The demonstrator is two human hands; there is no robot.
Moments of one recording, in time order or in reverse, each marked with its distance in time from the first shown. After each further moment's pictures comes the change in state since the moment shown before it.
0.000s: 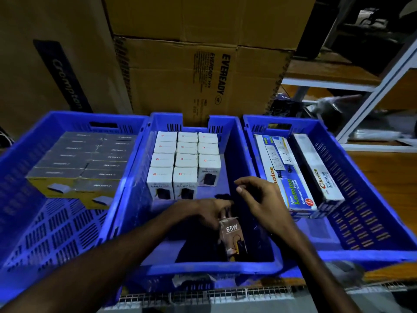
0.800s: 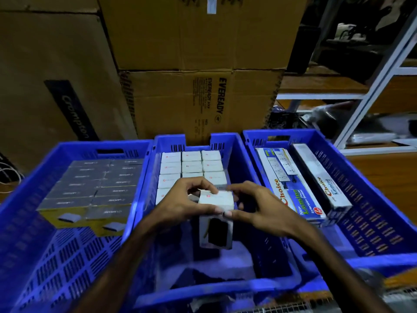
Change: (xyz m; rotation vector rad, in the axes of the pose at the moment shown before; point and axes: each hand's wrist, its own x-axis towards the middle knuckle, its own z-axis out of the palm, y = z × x) left_hand -0.127 0.051 -0.083 -0.537 0.577 0.091; right_hand 0.023 -0.051 -0.007 -0.078 -0.336 -0.073
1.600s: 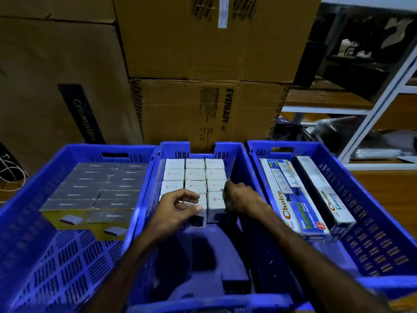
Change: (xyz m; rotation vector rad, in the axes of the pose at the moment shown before) left_hand -0.006 -0.050 -0.010 -0.135 0.278 -0.115; right_hand 0.090 0.025 0.035 -0.608 -0.144 0.344
